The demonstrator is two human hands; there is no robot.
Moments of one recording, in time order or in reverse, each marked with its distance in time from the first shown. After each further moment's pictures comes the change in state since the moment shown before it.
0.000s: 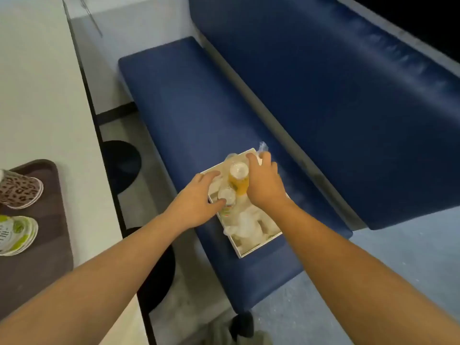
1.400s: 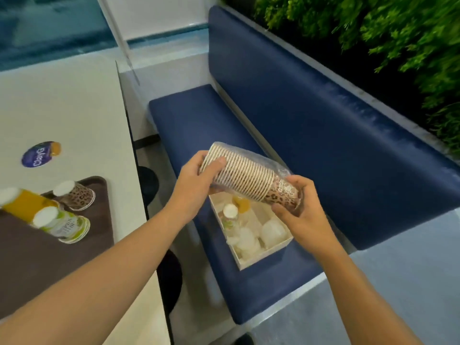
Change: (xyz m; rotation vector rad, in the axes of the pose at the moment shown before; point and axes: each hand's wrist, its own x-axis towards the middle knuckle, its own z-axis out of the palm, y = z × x) left_hand -0.084 0.125 -0.097 -0.854 0.353 0.096; right_hand -0.153 0.024 -0.142 1.047 0.061 -0.182
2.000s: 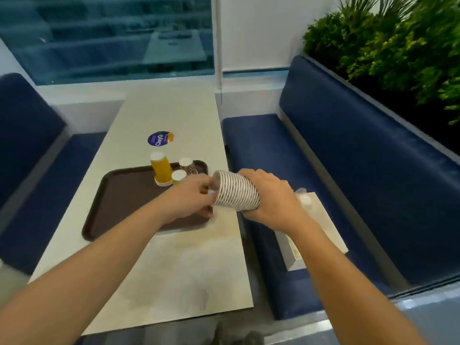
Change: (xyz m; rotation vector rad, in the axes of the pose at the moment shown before) left_hand -0.194 0.060 -0.232 0.508 -0.106 -0.153; right_hand -0.059 -0.135 0.226 -0.920 -0.395 -0.518
